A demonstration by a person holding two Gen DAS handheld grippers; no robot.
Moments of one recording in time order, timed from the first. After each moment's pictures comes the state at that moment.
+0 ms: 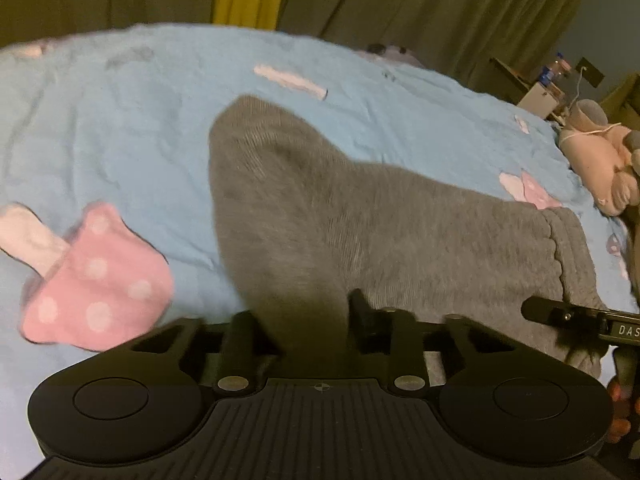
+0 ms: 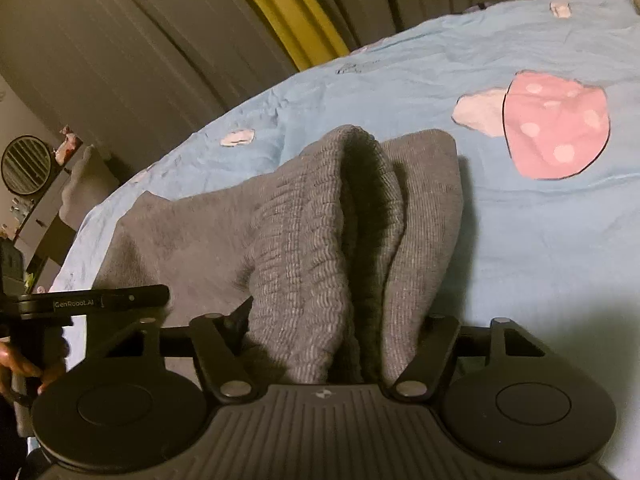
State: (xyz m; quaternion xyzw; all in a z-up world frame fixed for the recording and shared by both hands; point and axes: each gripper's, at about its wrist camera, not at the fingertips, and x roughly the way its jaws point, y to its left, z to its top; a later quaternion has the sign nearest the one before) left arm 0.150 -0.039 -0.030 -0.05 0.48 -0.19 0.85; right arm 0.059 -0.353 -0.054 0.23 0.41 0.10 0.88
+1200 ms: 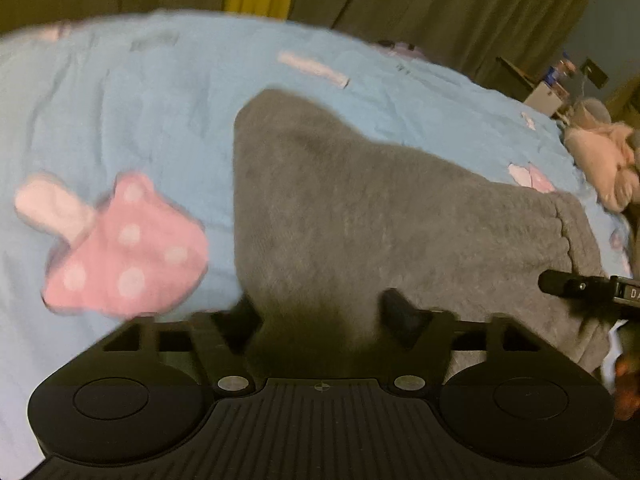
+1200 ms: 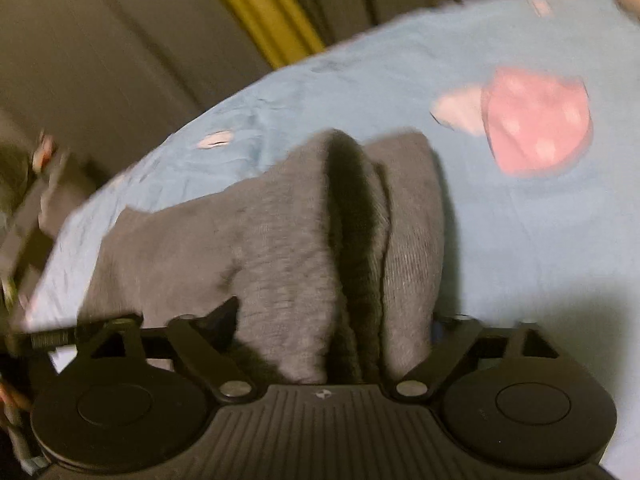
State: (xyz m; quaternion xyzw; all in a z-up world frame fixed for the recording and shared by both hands) left arm 0.142 -0.013 -0.046 -0.08 0.50 -0.19 0.84; right arm 0.065 -0.360 -0.061 0.26 0.43 0.07 0.86
